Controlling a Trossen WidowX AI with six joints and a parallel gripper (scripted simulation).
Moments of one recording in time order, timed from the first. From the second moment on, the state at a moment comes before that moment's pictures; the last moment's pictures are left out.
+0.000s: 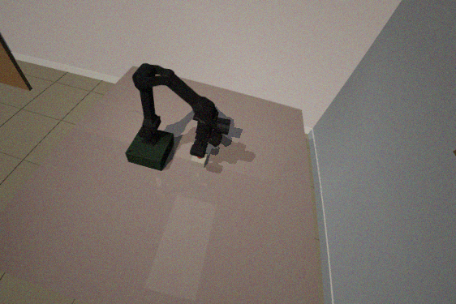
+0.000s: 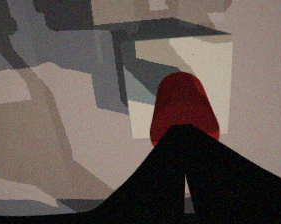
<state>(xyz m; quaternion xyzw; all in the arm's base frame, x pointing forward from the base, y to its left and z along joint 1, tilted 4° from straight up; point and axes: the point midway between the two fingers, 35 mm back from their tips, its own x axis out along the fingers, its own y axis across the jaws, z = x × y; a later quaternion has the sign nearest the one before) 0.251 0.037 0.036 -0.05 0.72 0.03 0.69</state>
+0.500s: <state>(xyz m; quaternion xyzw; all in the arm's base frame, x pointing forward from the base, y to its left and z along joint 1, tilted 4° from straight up) 0.257 0.039 0.122 -0.05 0.72 0.04 0.69</state>
